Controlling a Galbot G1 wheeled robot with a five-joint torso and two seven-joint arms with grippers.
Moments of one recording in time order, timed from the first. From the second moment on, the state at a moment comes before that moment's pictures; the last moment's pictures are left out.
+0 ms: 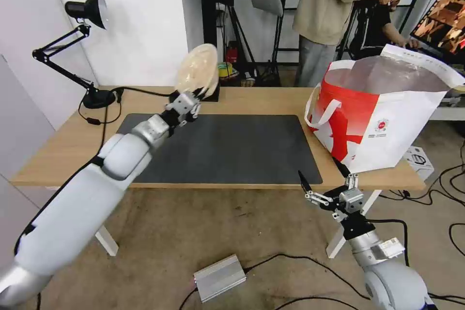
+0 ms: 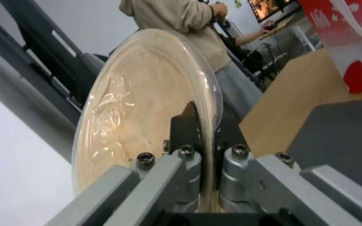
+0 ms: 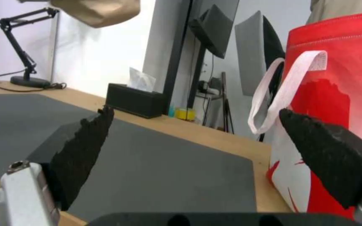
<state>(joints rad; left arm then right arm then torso) 0.47 -0.93 0.04 -1.71 -0.11 0.07 0.18 -1.53 1.16 0.58 2.02 0.24 0.33 -0.18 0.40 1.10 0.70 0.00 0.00</state>
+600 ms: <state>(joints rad) 0.22 -1.11 0.24 -1.54 -0.10 0.08 0.17 -1.53 1.16 0.58 2.02 0.24 0.33 -0.18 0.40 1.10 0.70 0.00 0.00</state>
